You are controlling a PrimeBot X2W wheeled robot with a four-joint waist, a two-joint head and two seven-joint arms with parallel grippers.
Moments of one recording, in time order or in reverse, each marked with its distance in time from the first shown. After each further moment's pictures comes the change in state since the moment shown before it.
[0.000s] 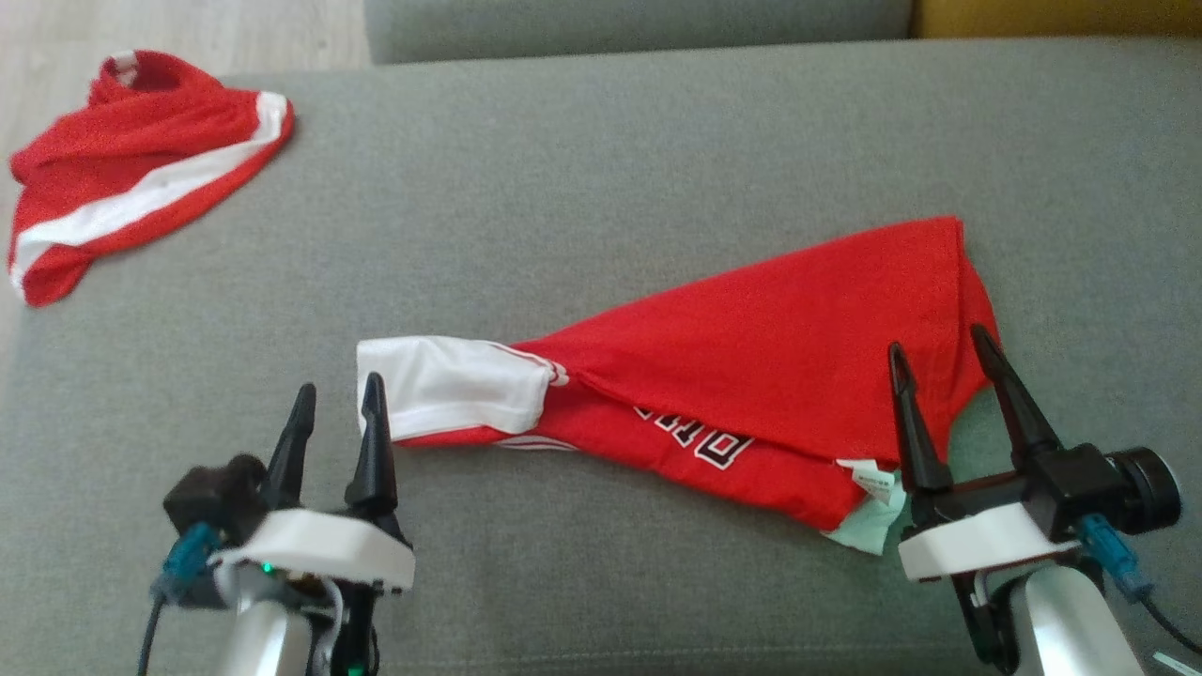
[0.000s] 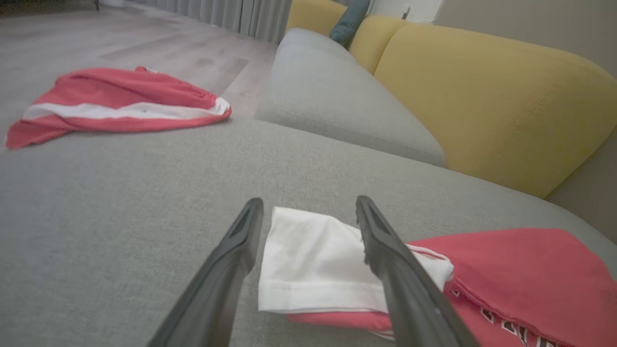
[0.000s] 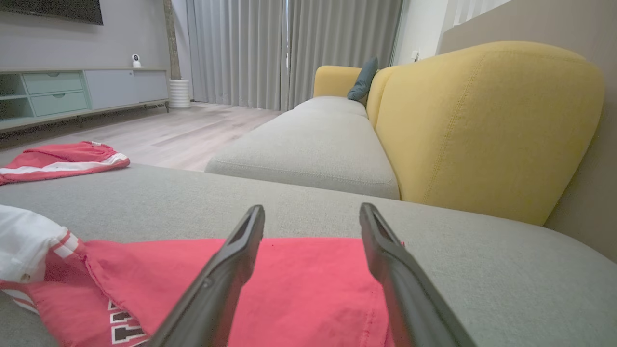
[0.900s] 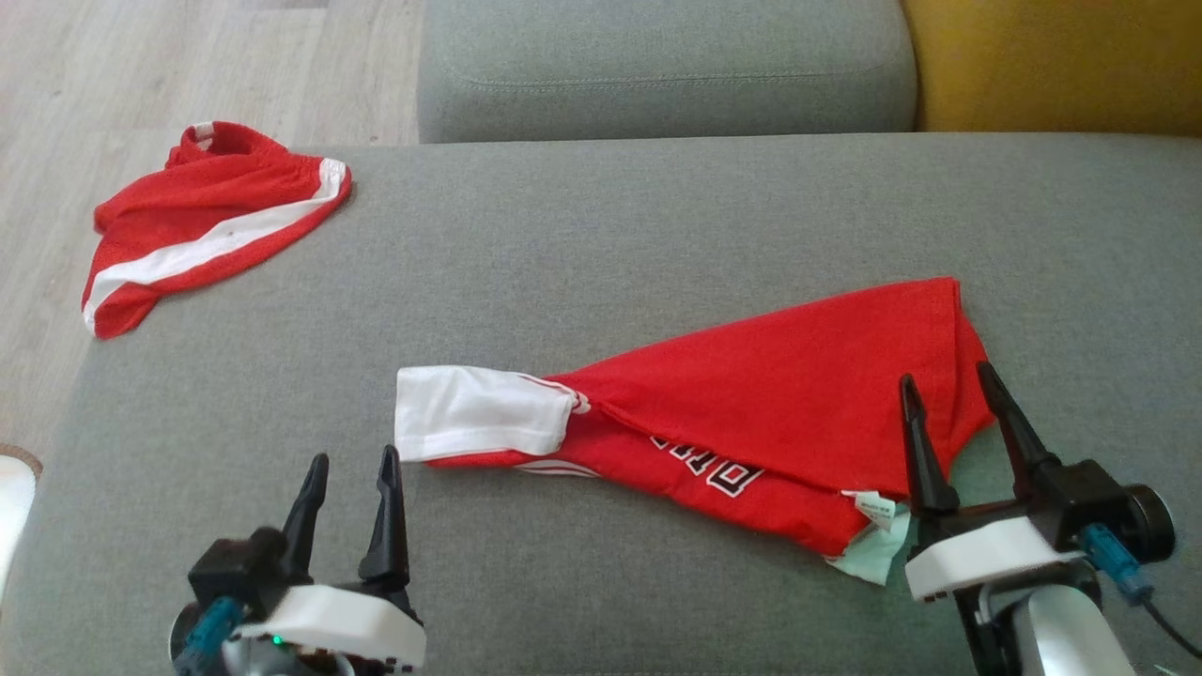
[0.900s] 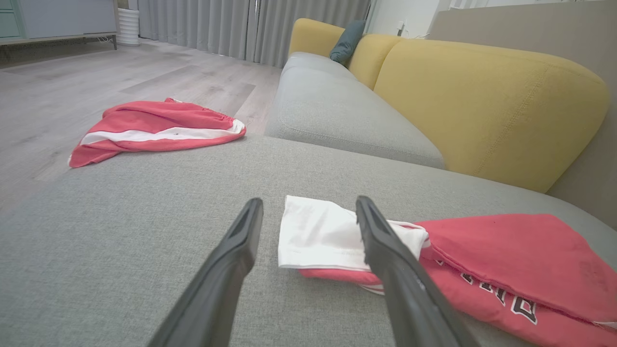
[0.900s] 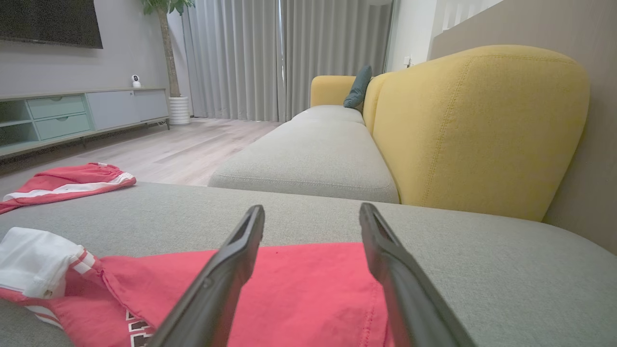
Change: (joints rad) left arm 0.159 -0.006 -0.007 -0.095 0.098 0.011 0.000; right arm 0.002 0.000 -0.028 0.114 0.058 0.000 -0.004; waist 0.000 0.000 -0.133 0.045
